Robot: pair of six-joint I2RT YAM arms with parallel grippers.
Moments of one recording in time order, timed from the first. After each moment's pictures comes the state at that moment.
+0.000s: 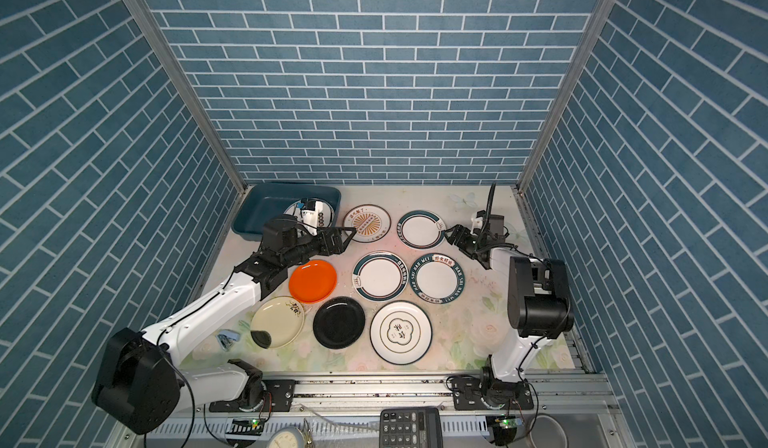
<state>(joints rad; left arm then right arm) -0.44 1.27 0.85 0.09 0.32 -0.49 0.01 1.77 0.91 0.14 -0.55 0.57</state>
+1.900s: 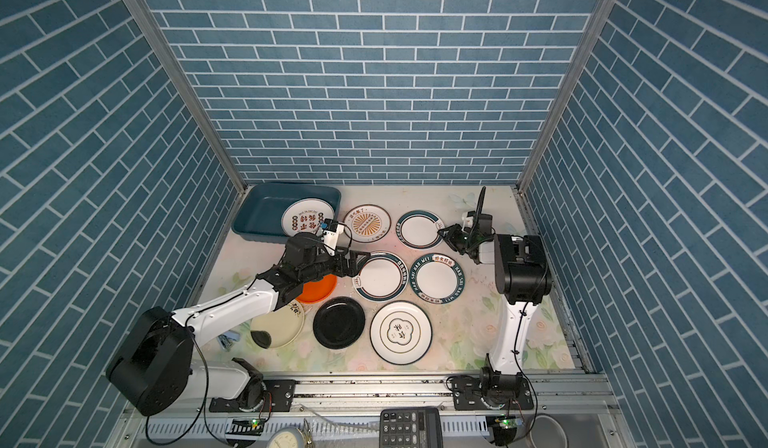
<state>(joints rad) -0.55 1.36 0.71 0.21 0.30 -0.41 0.04 2.07 1.04 0.37 -0.65 0.77</state>
